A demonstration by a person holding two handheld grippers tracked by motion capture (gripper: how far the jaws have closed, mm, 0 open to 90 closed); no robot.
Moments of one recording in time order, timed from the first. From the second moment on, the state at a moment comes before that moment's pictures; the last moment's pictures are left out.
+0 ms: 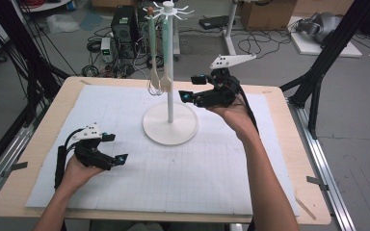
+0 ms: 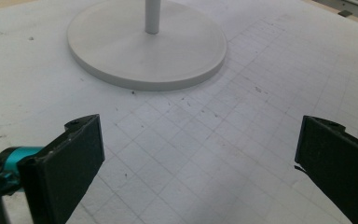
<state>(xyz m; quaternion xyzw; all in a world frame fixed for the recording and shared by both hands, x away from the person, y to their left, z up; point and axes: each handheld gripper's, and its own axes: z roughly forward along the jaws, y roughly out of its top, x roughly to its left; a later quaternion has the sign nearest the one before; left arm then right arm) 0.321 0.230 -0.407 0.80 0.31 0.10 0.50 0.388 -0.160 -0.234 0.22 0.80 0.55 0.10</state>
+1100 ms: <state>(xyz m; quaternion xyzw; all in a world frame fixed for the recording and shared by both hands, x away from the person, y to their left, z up) 0.320 0.233 -0.406 0.80 0.31 0.11 0.50 0.356 -0.195 -0.310 0.27 0.81 0.51 0.13</state>
